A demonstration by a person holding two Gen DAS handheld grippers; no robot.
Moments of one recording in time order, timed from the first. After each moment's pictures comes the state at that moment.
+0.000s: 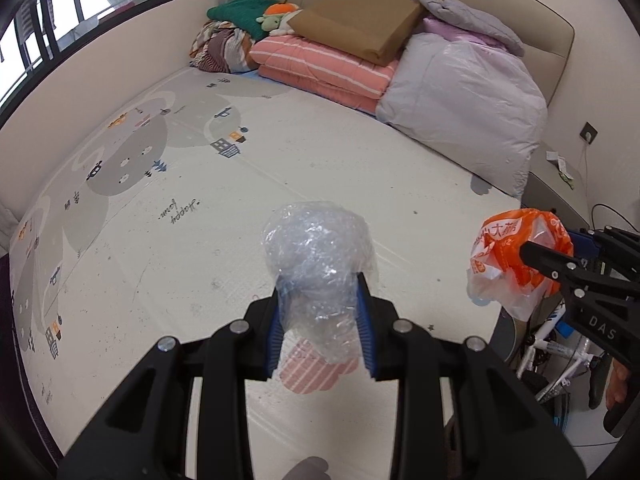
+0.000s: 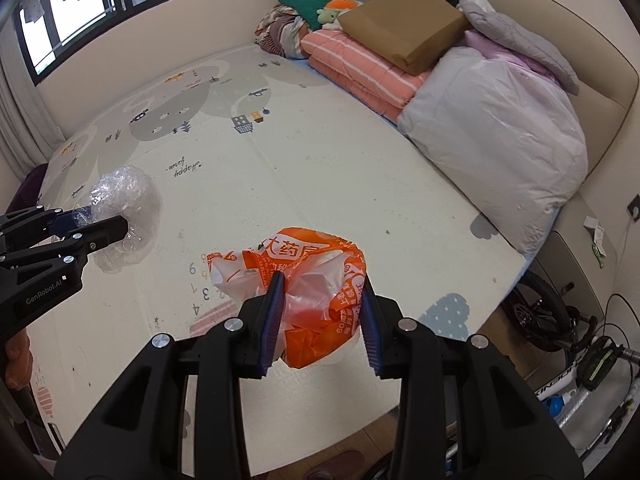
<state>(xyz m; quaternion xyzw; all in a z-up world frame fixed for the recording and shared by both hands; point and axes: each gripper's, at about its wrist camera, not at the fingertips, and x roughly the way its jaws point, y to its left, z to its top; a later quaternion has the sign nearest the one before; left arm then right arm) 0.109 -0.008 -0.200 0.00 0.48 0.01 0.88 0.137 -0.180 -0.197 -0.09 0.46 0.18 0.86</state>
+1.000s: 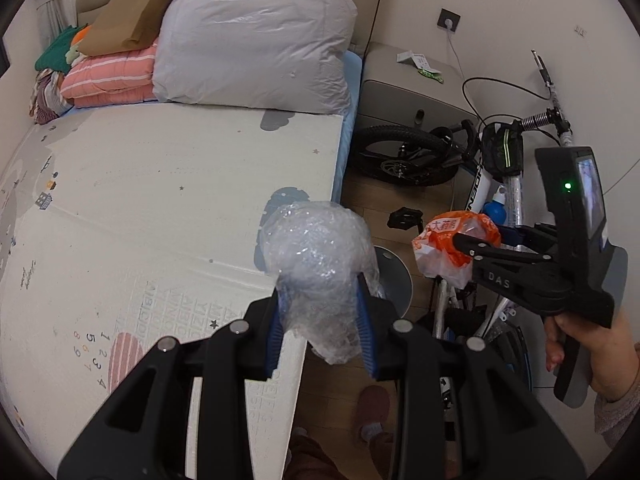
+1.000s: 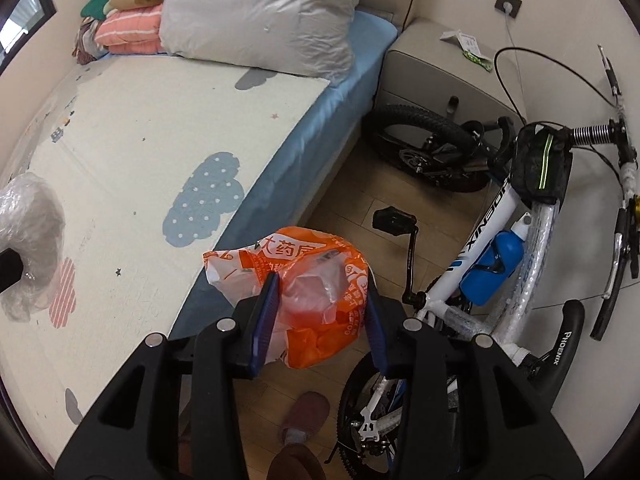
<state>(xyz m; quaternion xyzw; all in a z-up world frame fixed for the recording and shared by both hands) 0.105 -0.299 -0.288 0.09 0.51 -0.21 0.83 0.096 -0.498 -0.354 0.04 0.55 -0.06 0.83</state>
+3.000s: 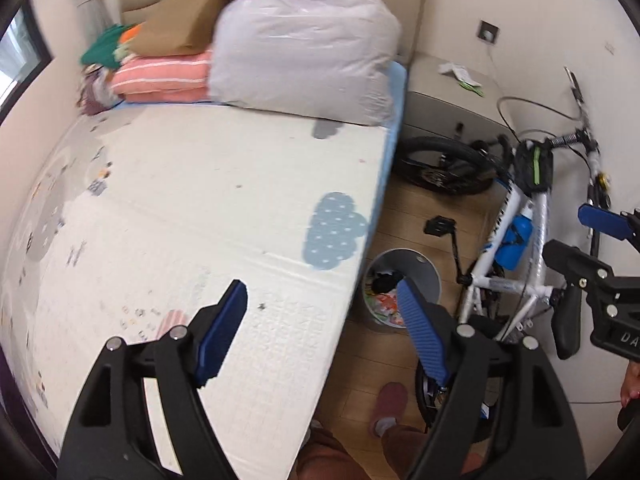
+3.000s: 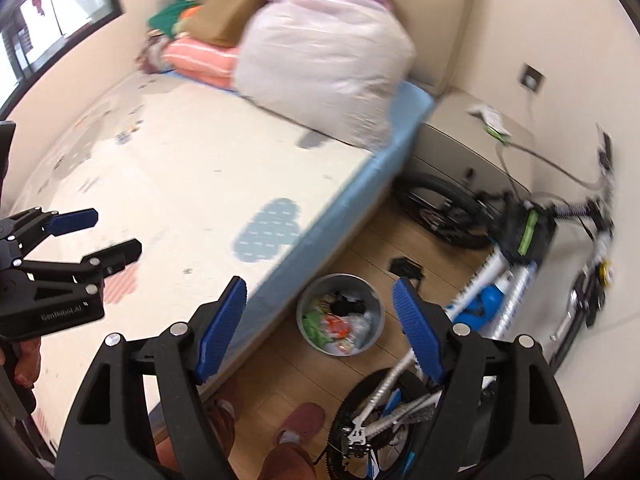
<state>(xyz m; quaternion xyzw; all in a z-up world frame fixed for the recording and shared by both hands) 0.079 -0.271 -0.220 0.09 0.51 -0.10 0.85 0.043 -0.460 -0.206 -0.01 0.49 0.04 0.87</state>
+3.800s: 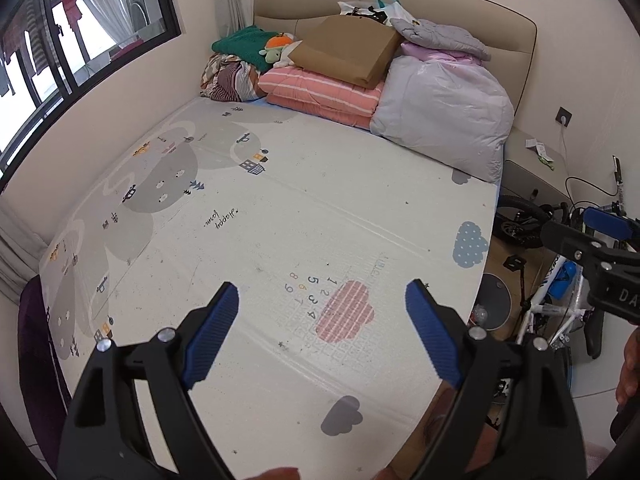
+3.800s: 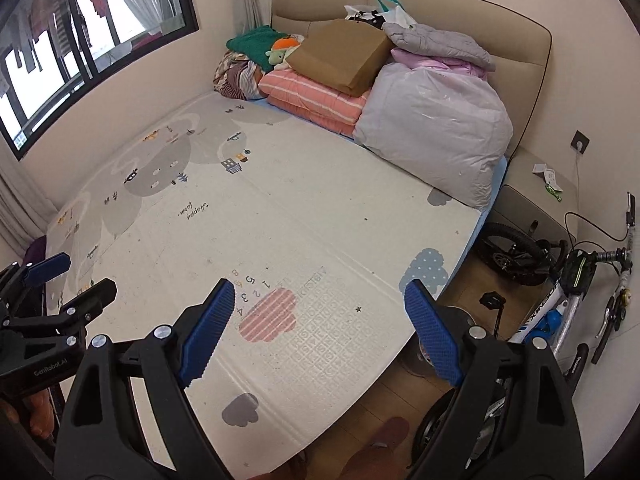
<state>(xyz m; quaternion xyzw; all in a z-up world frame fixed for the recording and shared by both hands) -0.015 0.014 -0.090 0.05 0.45 0.01 0.89 -0.001 -0.165 -0.082 0.00 0.44 0.08 0.89</state>
